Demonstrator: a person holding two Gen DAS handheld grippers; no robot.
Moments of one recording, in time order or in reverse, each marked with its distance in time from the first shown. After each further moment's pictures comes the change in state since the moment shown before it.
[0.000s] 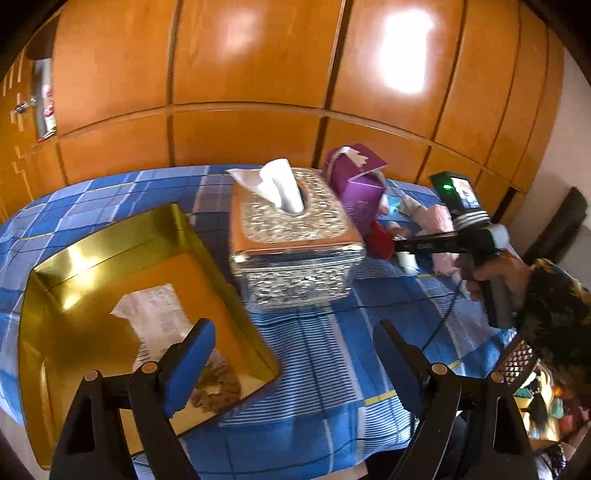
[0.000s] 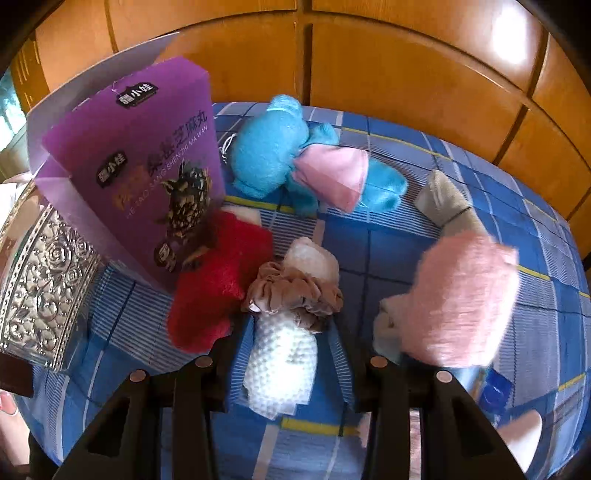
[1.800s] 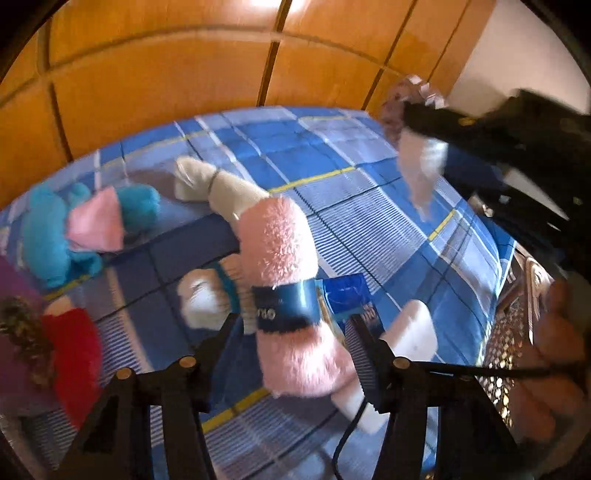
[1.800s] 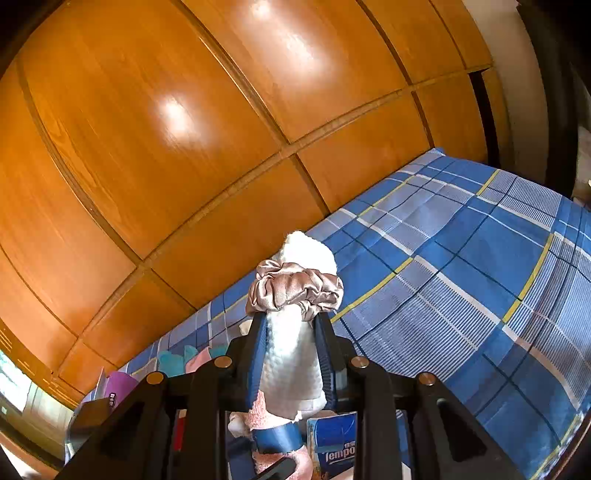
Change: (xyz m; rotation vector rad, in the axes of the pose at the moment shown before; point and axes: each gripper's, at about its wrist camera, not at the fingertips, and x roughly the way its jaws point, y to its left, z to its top) left arm 0.252 -0.270 0.107 0.279 0.348 -0.346; right arm -0.130 -0.187 -0.058 0.763 -0.528 0.030
